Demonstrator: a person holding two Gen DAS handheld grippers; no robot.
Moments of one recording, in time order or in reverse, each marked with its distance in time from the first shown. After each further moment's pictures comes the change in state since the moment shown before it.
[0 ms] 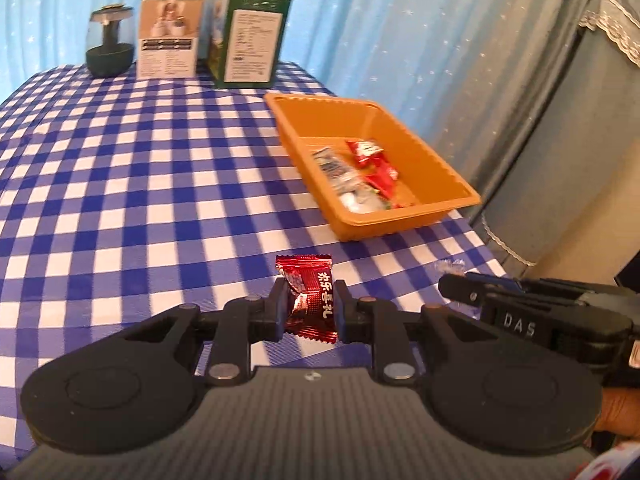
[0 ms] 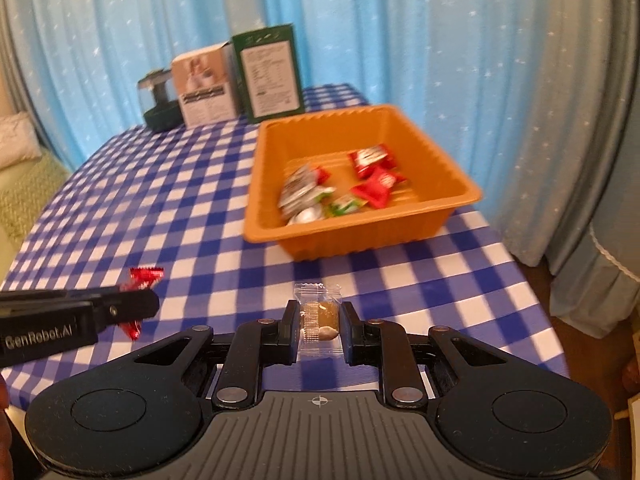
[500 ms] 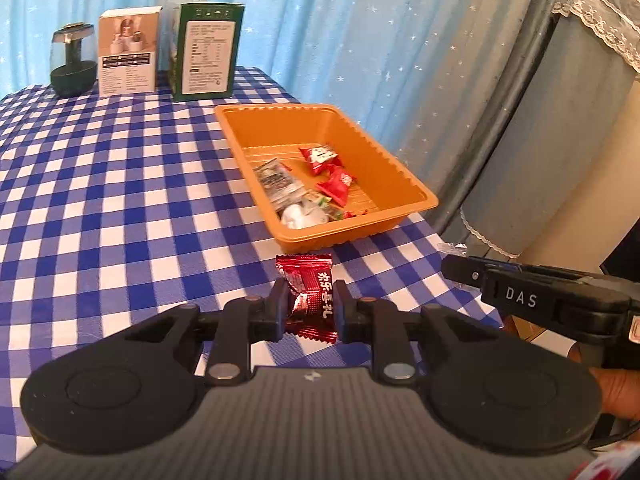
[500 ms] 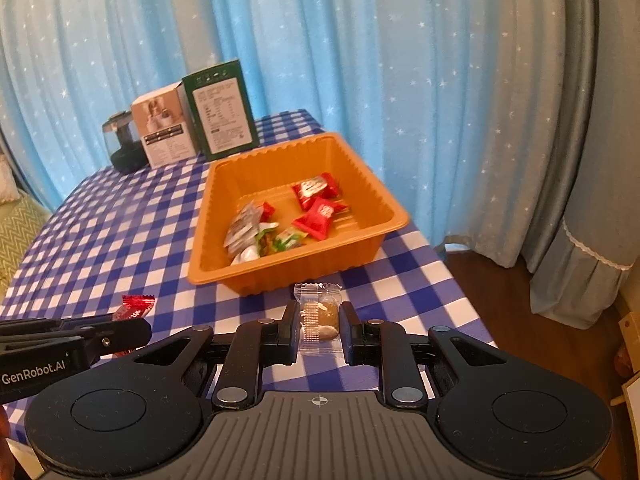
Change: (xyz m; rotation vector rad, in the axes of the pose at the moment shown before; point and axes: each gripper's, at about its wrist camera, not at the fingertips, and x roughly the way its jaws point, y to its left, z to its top) left arm 0.009 -0.045 0.013 0.050 -0.002 -0.048; right arm -0.024 -0.042 0.014 0.085 -0.064 -0.052
